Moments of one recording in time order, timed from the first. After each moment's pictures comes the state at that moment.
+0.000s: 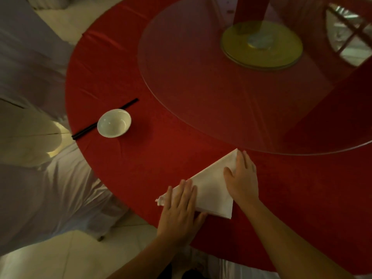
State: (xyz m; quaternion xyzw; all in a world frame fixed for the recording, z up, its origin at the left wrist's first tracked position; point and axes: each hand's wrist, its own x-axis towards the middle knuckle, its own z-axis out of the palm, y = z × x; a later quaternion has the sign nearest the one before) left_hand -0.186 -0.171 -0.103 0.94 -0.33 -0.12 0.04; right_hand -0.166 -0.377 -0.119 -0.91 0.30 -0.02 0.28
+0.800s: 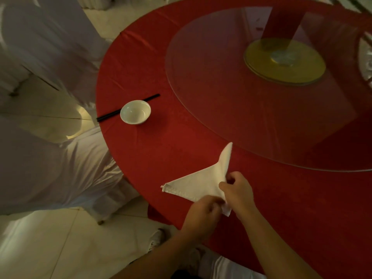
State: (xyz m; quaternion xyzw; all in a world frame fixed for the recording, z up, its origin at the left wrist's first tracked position) left_hand -0.219 -0.224 -0.092 0.83 -0.10 -0.24 0.49; right_hand -0.189 -0.354 -0.094 -0.85 0.30 0.06 0.44
